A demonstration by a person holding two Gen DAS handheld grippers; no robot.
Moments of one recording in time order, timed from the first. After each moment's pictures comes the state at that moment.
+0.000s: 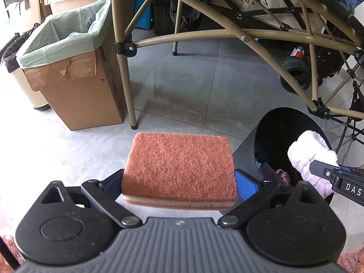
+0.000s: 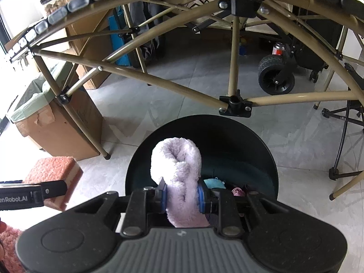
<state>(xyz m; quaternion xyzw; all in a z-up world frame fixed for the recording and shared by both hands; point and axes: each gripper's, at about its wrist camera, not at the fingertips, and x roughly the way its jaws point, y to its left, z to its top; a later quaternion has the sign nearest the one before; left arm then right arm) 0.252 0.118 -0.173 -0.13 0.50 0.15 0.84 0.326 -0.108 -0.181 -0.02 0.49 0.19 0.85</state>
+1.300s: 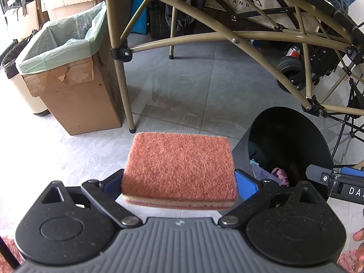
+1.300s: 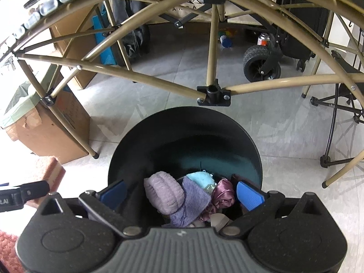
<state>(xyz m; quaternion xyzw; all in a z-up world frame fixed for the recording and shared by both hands) 0.249 0.110 -0.167 -0.12 0.50 0.14 0.85 0.325 -0.127 -0.183 -0.02 0.50 0.16 0.85</state>
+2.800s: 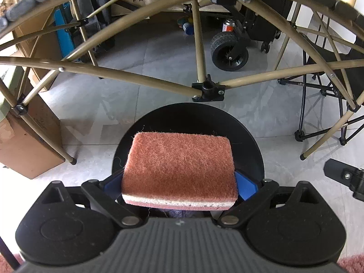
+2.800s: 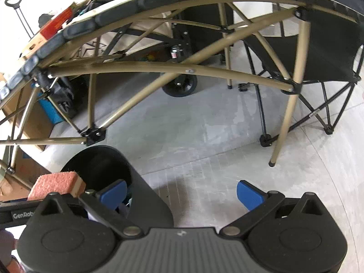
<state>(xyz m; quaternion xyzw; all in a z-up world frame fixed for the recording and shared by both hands) 0.331 -0.062 -0.174 -0.01 0.51 0.03 0.86 0.317 -0.305 -0.177 0.12 0.46 0.02 0.88</state>
